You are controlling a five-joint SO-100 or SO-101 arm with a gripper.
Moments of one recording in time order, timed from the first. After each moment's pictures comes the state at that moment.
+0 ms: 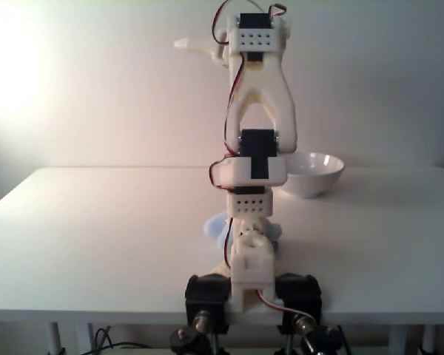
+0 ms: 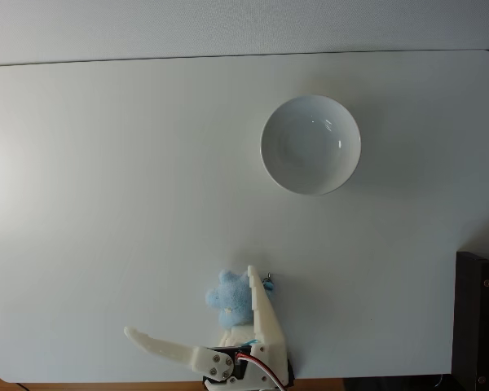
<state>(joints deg) -3.0 154.2 111.5 65.9 81.7</state>
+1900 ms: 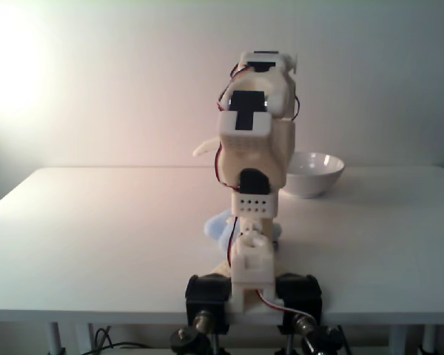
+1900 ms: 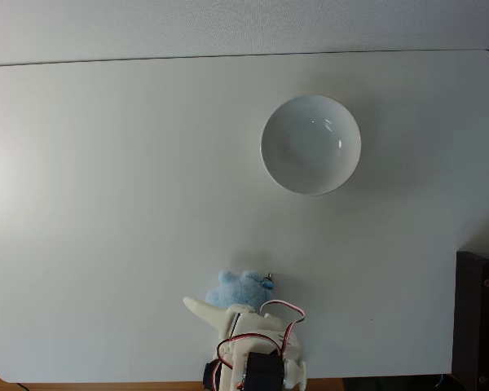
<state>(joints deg) 8.2 138.3 131.7 102.4 82.4</state>
